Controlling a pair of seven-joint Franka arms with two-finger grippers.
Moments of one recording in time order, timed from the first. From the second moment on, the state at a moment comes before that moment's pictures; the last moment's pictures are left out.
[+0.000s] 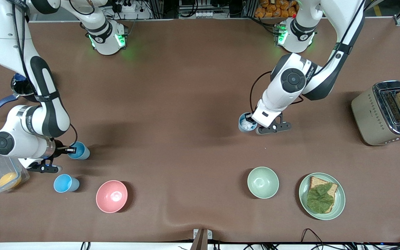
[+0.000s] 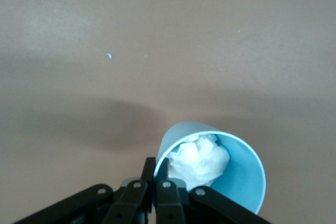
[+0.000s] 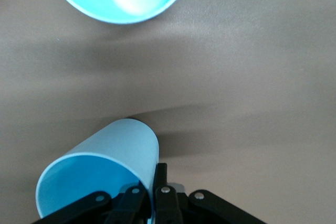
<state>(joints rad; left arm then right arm) -0.03 0.32 -0.49 -1.99 0.07 2.31 -0.72 -0.04 0.61 -0.07 -1.68 0.02 2.15 -0.03</state>
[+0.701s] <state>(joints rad) -0.09 0.35 -0.49 -1.94 0.07 2.31 -0.82 -0.03 0.50 -0.06 -1.60 0.13 1.94 0.04</state>
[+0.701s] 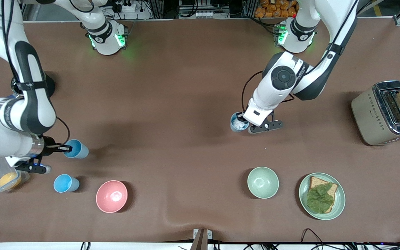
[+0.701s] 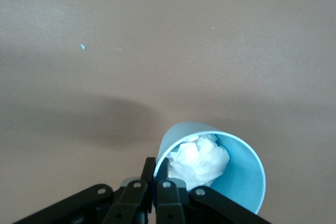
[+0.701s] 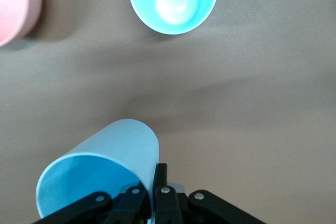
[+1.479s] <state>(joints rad) -0.19 0.40 -0.49 -1.87 0.07 2.31 -0.99 0.05 0.26 -0.03 -1.54 0.14 1.63 0.40</state>
